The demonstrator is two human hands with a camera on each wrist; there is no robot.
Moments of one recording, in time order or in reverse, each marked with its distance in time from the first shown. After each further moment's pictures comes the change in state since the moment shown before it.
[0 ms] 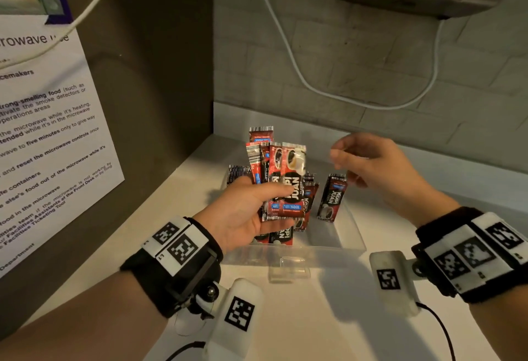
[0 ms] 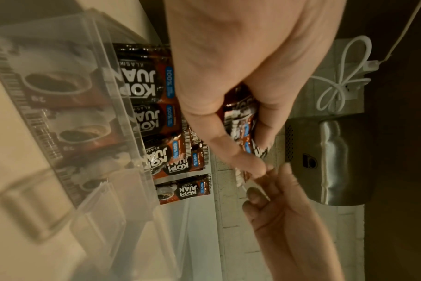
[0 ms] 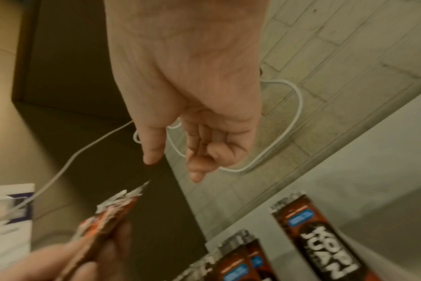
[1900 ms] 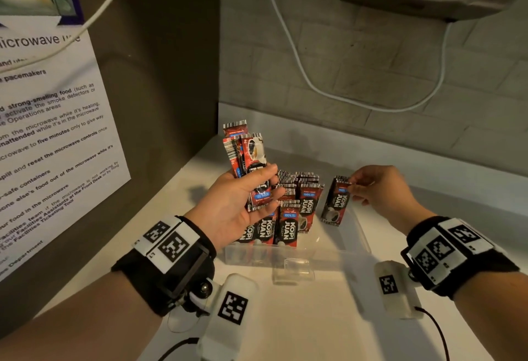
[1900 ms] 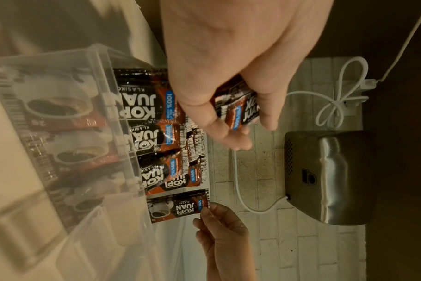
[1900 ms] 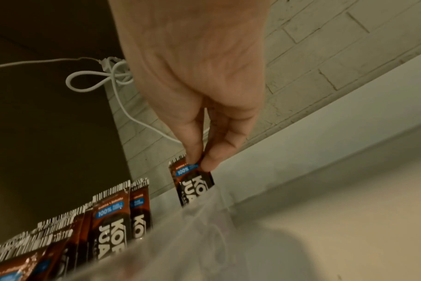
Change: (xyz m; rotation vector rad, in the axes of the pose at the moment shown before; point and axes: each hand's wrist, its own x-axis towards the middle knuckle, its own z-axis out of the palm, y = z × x) left_hand 0.000 0.007 -0.012 -0.137 0.114 0.134; right_hand 0.019 0.068 -0.005 -0.294 0.104 0.164
